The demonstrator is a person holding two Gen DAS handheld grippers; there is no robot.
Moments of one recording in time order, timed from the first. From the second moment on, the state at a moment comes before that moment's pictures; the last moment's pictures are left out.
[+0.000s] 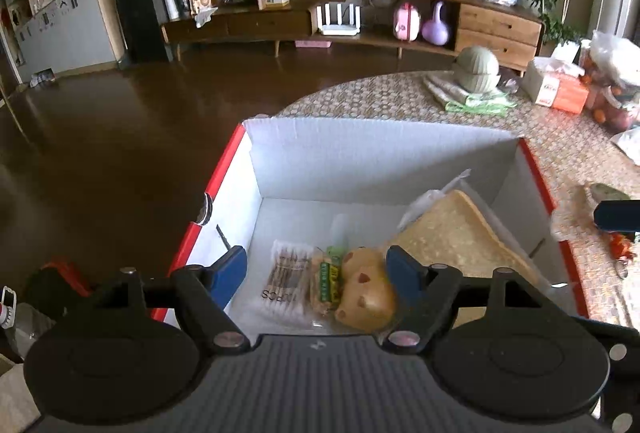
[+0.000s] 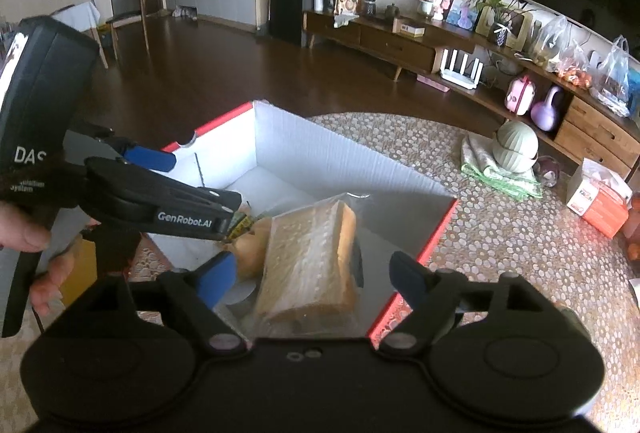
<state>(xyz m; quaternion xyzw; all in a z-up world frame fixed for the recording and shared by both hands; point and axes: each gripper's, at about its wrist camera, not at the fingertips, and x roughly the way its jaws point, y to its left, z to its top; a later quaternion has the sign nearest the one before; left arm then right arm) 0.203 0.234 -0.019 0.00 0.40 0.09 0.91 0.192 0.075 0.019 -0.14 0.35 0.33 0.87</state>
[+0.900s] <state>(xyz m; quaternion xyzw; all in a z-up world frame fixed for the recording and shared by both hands) 0.143 0.130 0.009 -0.03 0.35 0.01 0.94 0.126 -0.058 0.037 -0.10 0.28 0.34 0.89</state>
